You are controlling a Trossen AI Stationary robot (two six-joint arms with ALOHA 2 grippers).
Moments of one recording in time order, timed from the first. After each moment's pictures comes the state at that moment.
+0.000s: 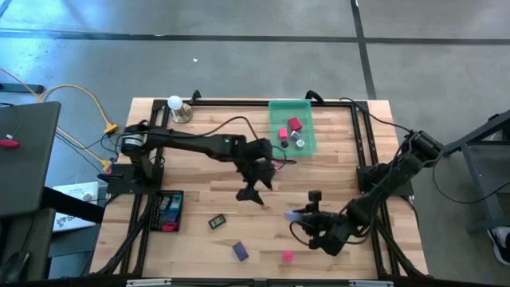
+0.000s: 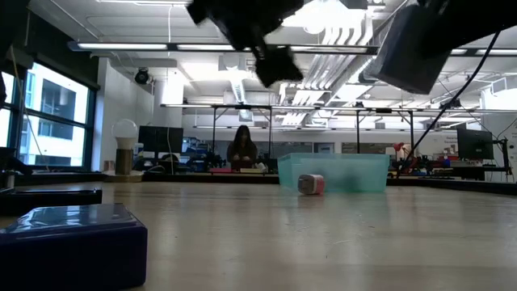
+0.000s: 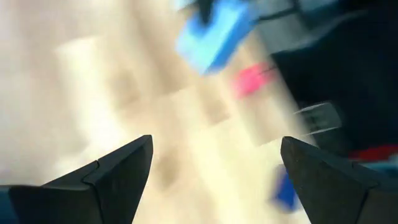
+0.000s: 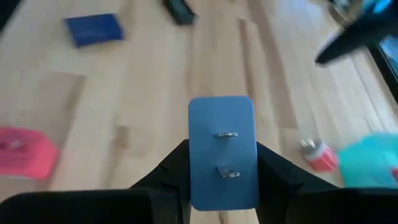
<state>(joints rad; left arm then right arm) 0.01 1.81 1.47 -0.47 0.60 0.08 0.76 1.54 0.98 -0.43 0.72 0.42</state>
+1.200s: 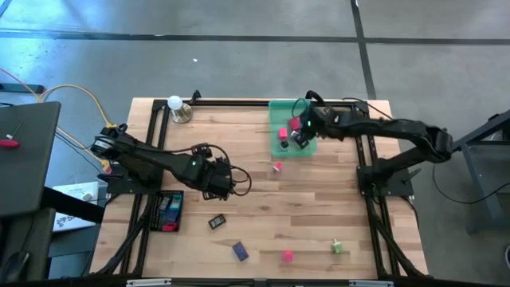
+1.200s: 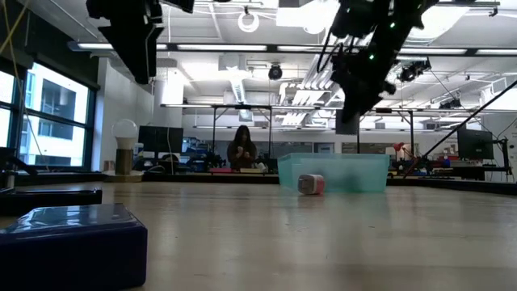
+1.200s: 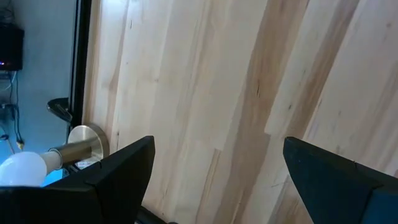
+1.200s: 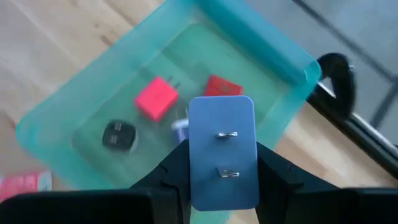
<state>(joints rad) -0.29 1.57 1.43 -1.39 -0.53 -0.55 -0.37 1.35 0.98 -0.64 0.39 0.33</state>
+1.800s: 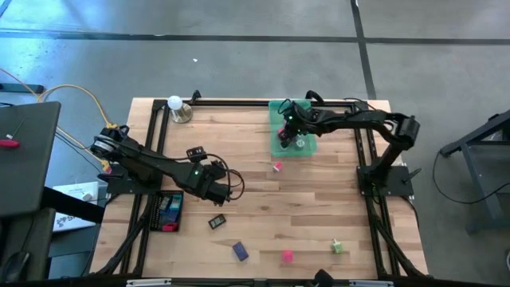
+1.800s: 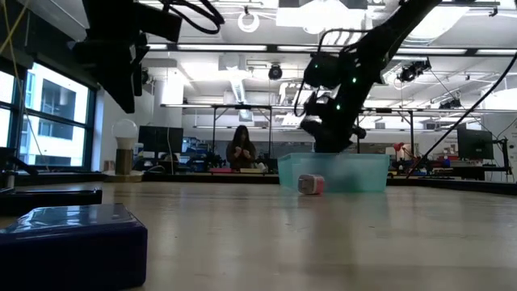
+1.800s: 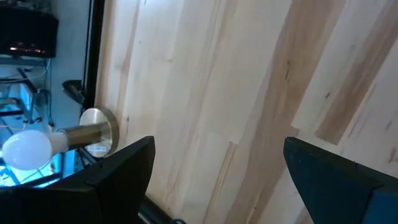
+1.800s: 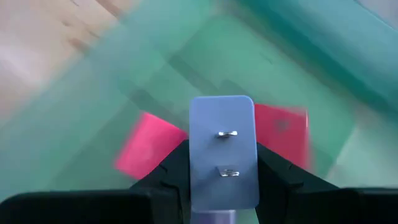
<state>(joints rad) -0.33 1.58 1.25 -1.34 -0.61 -0.66 -0.49 1.71 0.98 -0.29 0.26 0.27</state>
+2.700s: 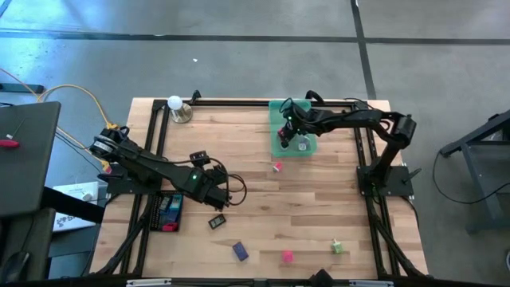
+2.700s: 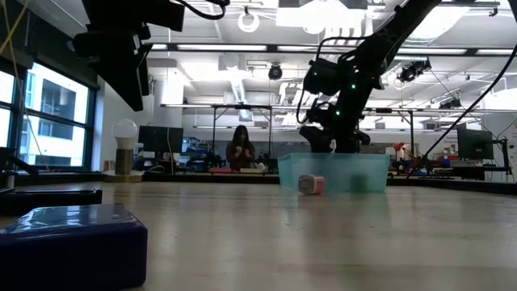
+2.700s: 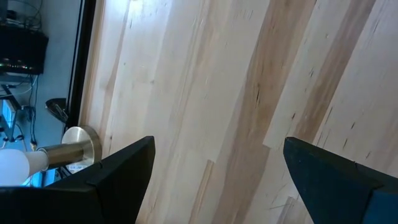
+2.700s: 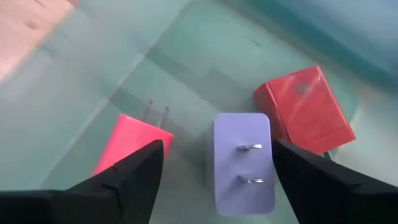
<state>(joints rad) -0.37 1.58 1.25 -1.25 -0.62 -0.66 -0.51 1.74 0.98 -0.27 0.26 0.37</state>
